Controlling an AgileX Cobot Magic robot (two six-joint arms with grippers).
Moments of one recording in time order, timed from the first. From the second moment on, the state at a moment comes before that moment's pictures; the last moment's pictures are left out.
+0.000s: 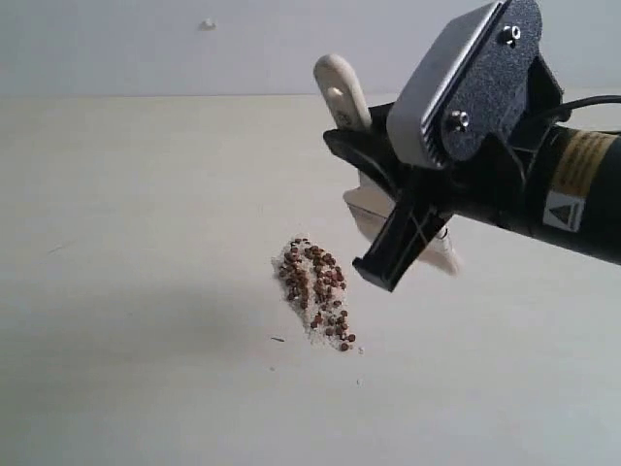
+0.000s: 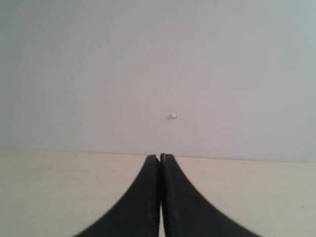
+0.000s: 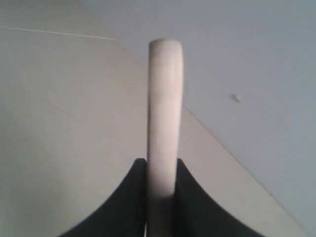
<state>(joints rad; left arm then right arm) -0.39 0.01 0.00 -1.19 -0.08 1.05 0.69 1.22 -0.53 -0.38 -0.38 -0.06</state>
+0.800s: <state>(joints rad) -0.39 0.01 0.00 -1.19 -0.08 1.05 0.09 1.68 -0.79 -1.40 -1.18 0.77</state>
